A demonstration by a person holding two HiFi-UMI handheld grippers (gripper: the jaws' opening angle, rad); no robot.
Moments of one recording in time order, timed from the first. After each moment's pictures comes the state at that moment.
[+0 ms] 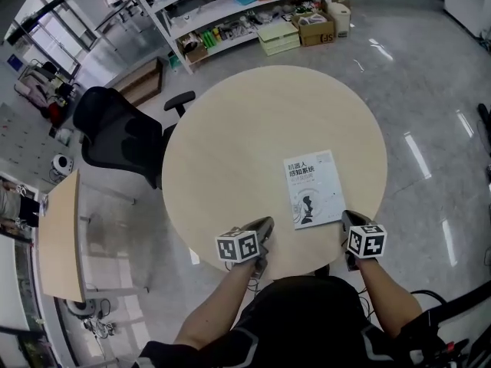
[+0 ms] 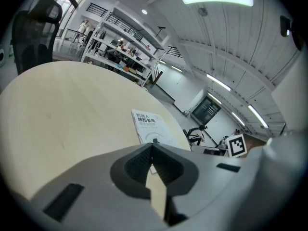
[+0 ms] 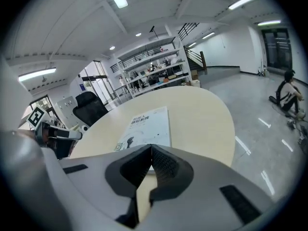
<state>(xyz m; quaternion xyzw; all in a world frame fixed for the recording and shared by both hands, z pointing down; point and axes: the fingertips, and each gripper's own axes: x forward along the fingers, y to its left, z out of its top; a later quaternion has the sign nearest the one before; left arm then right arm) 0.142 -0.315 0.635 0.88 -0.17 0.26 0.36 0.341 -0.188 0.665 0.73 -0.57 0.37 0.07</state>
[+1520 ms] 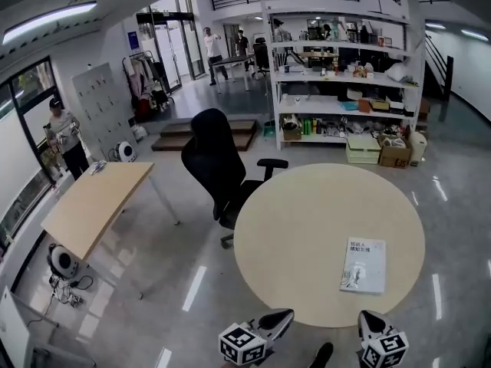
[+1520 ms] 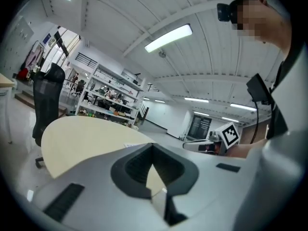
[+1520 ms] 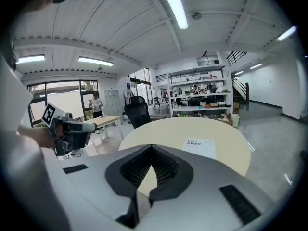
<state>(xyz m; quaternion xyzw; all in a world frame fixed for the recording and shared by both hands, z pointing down) -0.023 -0.180 0.500 0.96 -0.20 0.06 0.19 0.163 -0.120 0.511 0.63 -0.74 0.18 0.11</state>
